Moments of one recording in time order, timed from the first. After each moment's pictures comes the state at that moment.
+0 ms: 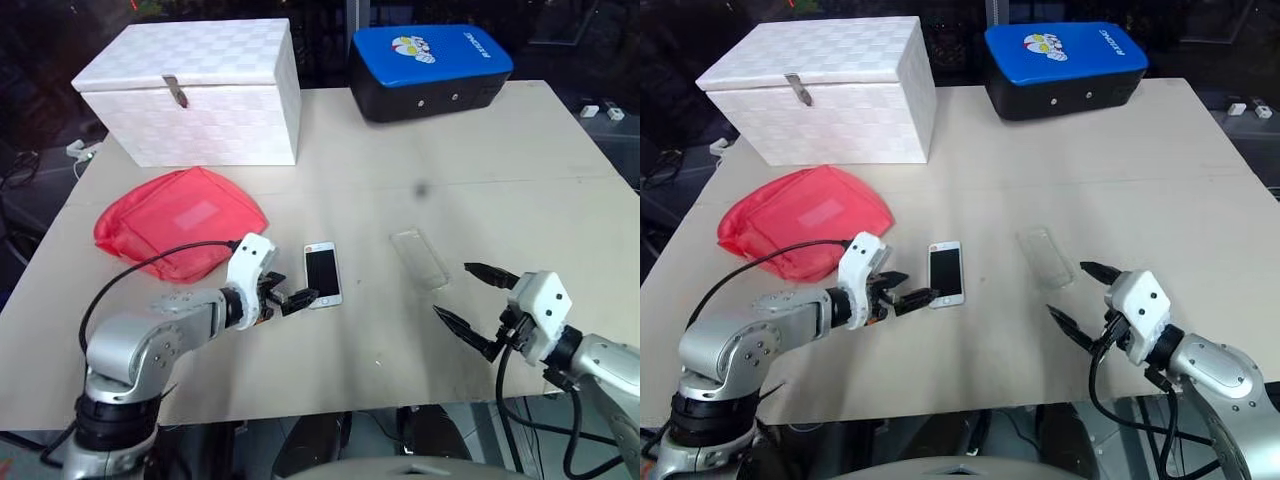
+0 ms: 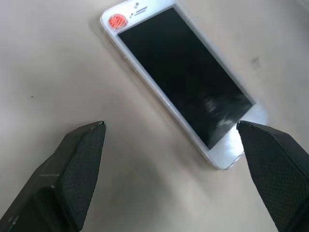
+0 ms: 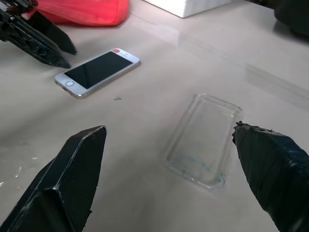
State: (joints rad) left arm -0.31 0.62 0.11 -0.52 -0.69 1.47 -0.35; right arm 0.27 -0.61 -0.13 -0.77 0.40 0.43 0.62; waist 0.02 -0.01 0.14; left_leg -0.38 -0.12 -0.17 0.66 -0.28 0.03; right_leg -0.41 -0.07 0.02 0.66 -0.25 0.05
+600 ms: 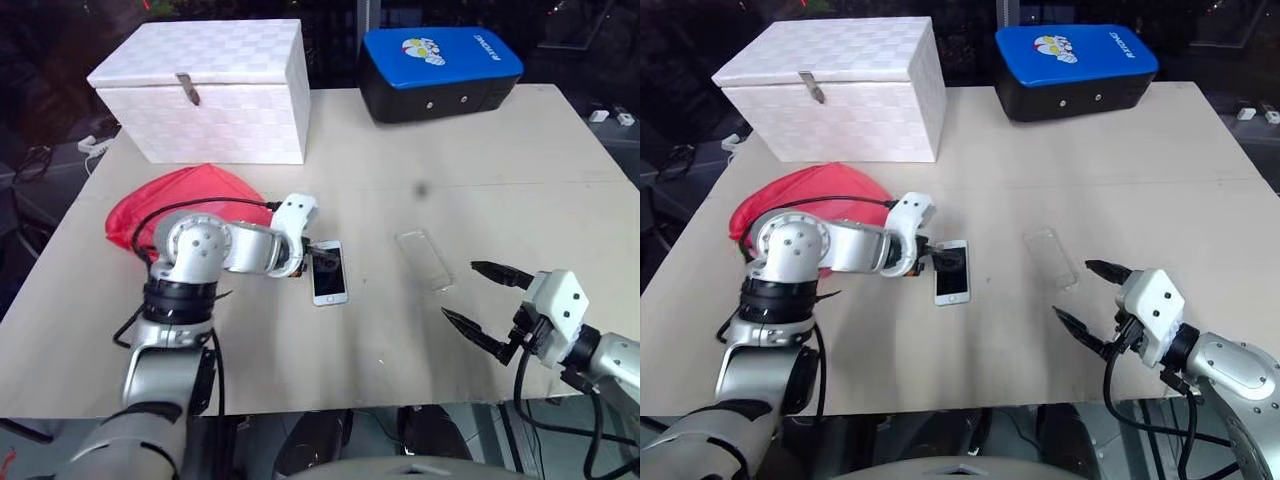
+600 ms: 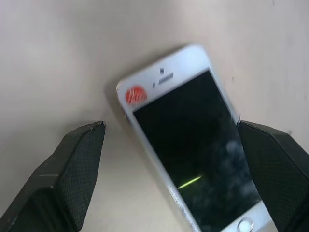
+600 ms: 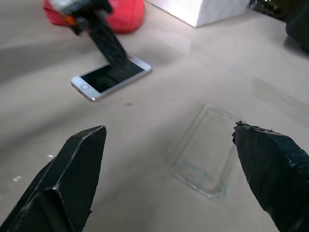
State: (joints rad) left arm -0.80 0.46 -0.02 0.04 -1.19 1.61 0.46; right arm 0.30 -0.67 -0.21 -0.83 0.47 0.44 0.66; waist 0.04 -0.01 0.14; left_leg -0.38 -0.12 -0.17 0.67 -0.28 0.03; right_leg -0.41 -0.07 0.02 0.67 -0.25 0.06
